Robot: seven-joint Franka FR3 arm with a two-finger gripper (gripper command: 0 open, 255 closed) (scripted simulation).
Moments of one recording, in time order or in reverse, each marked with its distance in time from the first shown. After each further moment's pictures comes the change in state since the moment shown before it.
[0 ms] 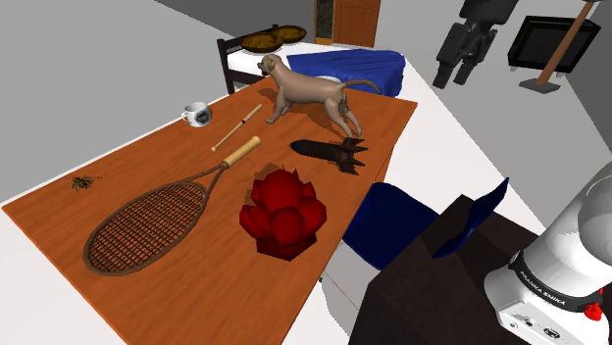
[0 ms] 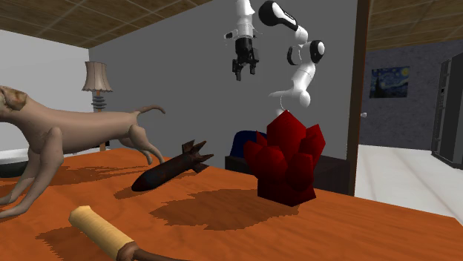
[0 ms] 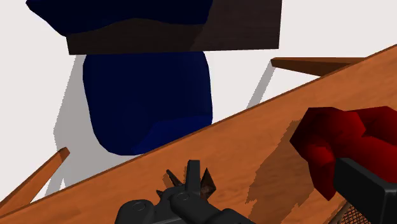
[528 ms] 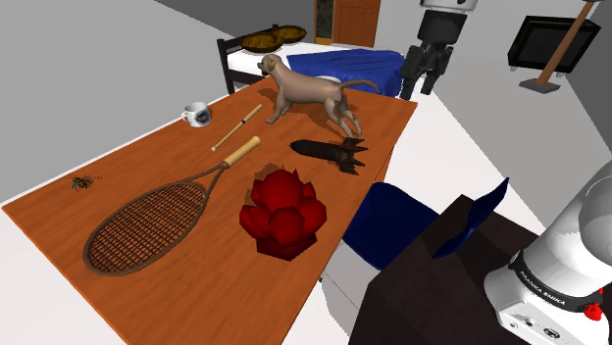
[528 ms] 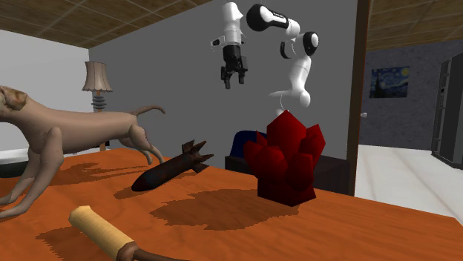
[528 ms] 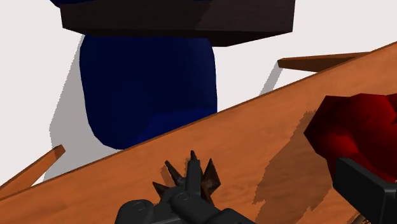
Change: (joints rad) arm 0.017 0.228 -0.001 0.054 -0.004 0.128 -0.037
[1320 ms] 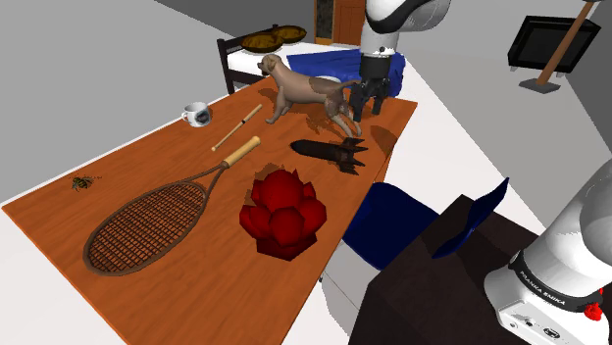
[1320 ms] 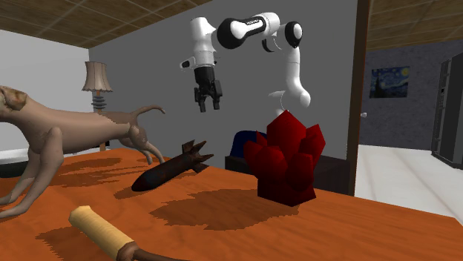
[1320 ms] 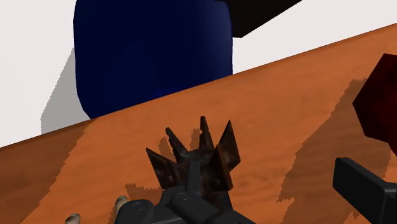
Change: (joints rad) arm 0.022 0.501 -0.003 0.235 -0.003 0.173 -0.072
